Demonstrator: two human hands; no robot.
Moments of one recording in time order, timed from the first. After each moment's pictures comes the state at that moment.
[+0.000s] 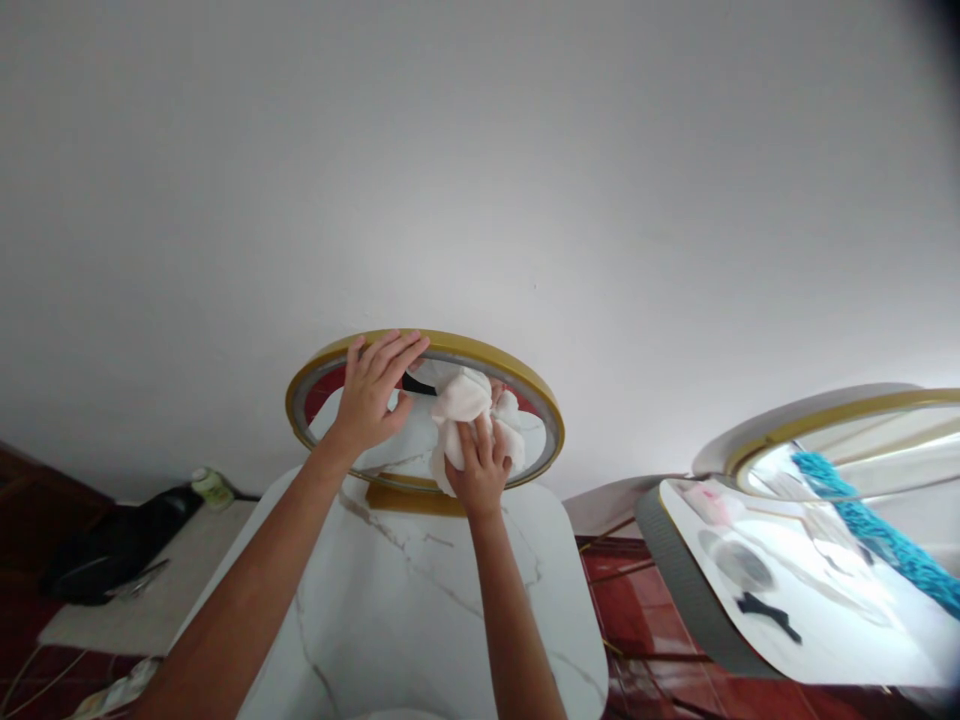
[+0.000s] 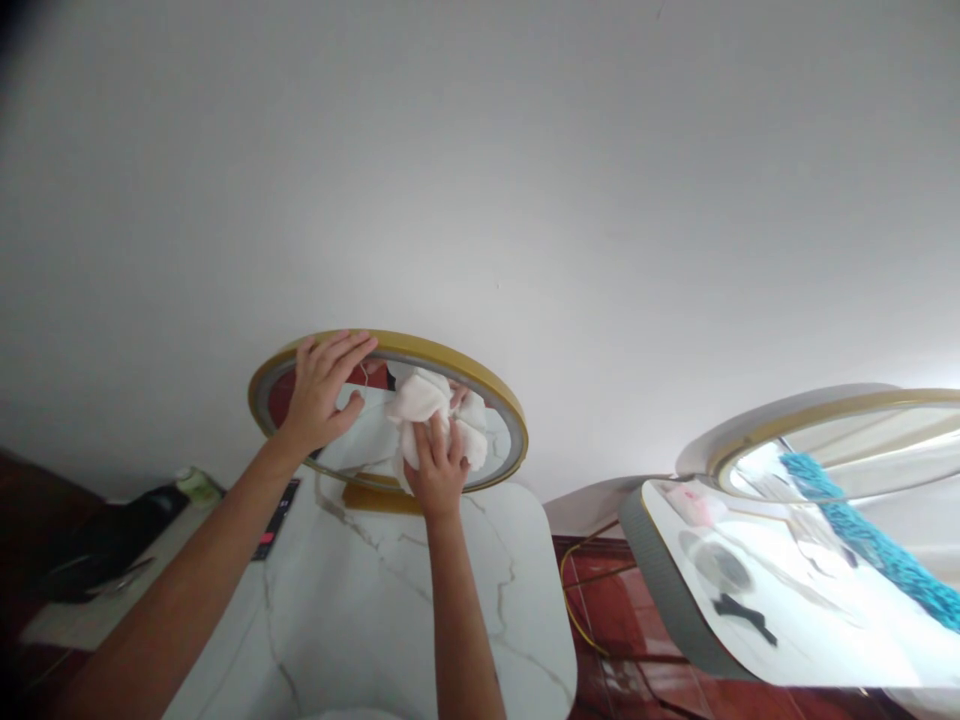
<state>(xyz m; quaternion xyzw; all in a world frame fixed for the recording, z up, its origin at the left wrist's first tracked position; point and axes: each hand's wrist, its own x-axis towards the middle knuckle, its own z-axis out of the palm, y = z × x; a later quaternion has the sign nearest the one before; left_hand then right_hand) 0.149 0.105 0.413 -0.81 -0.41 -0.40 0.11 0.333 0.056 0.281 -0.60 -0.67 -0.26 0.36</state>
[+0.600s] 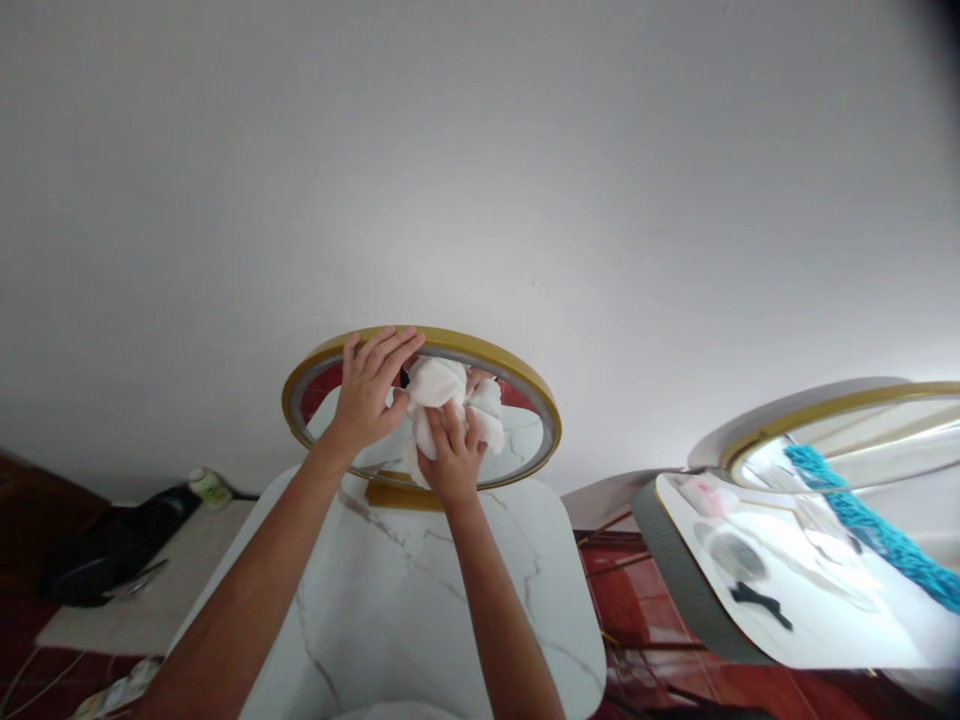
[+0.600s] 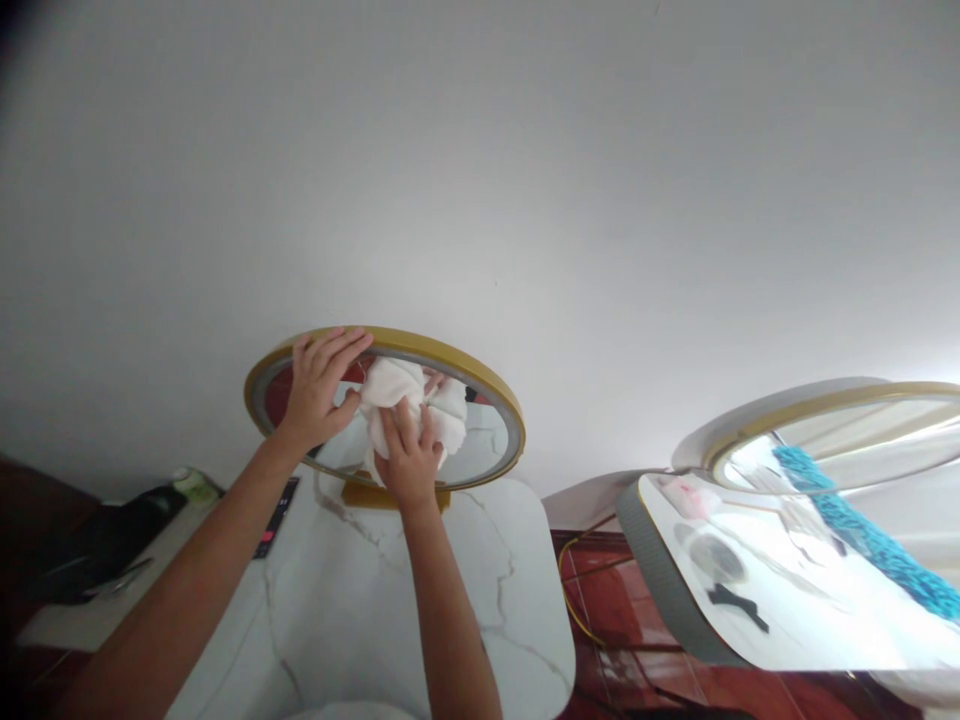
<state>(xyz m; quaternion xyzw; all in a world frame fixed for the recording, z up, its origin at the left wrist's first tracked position) 0.148 0.107 0.410 -0.80 -0.41 -0.42 0.12 0.299 0.061 0.302 -0.58 -0.70 -0.22 0.35</state>
